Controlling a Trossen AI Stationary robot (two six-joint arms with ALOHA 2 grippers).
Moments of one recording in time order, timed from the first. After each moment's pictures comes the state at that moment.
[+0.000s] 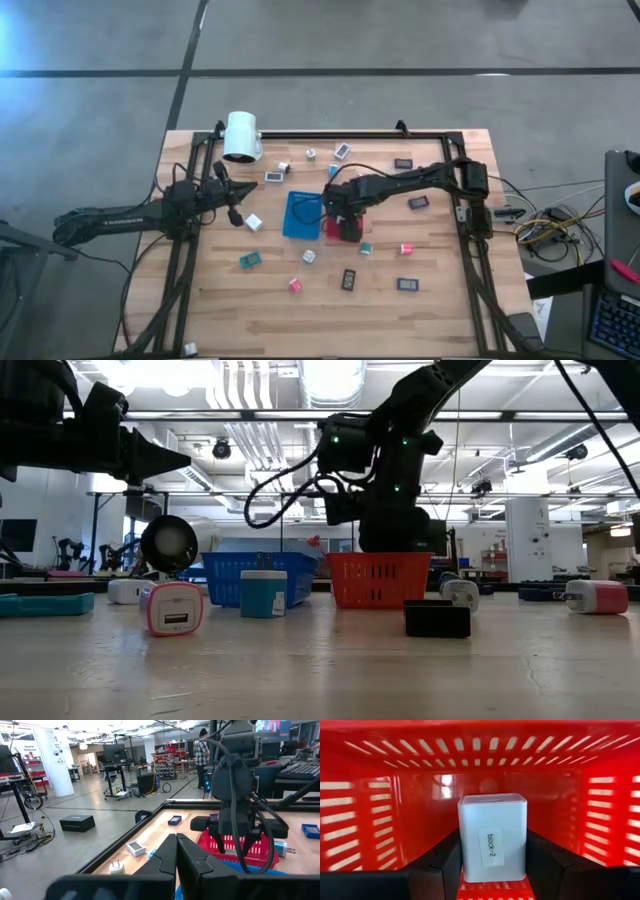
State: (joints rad) left arm 0.23 0.34 0.03 0.33 -0.13 0.13; right arm -0.12 2.00 1.32 -0.65 -0.03 -0.01
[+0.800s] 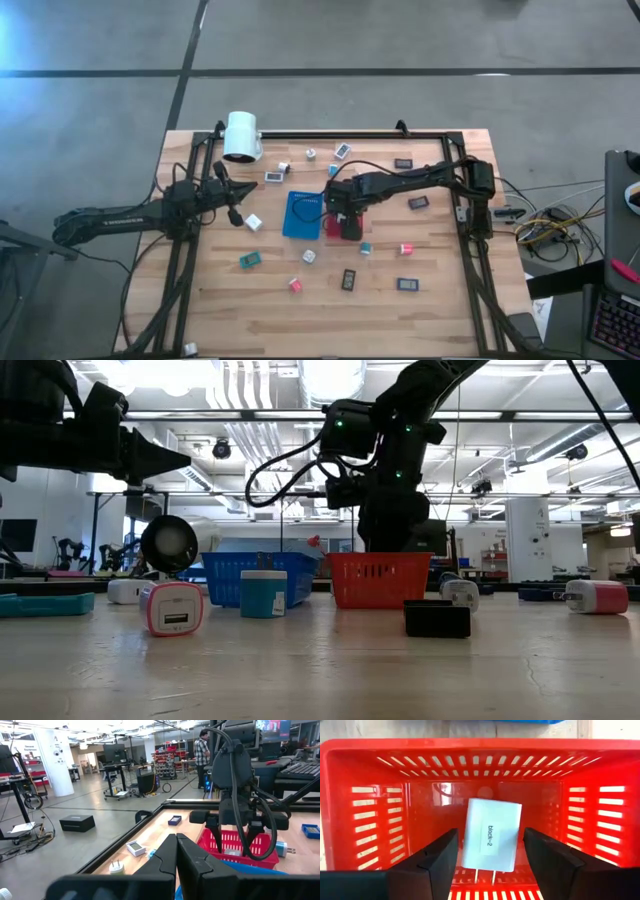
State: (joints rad) left arm 0.23 0.34 0.03 0.33 -0.13 0.13; right arm -0.12 1.94 1.31 -0.66 -0.03 -0.03
